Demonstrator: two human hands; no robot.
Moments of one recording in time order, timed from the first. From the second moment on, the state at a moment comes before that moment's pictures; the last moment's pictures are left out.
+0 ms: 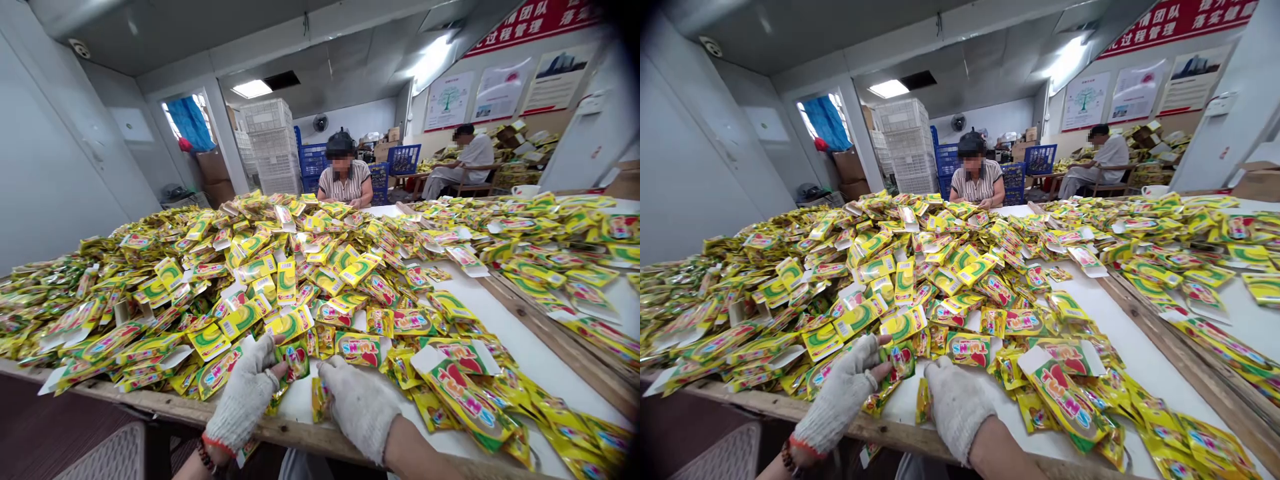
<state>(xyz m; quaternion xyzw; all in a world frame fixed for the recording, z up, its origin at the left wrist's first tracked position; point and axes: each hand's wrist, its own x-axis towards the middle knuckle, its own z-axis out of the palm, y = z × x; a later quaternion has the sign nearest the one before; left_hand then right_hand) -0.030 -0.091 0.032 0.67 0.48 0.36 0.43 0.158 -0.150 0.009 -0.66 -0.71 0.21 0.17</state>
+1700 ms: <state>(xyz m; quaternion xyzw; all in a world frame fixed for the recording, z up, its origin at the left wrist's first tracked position) 0.013 -0.136 0.018 0.85 0.50 0.11 0.09 0.191 -0.186 -0.001 -0.55 -0.39 0.47 0.57</state>
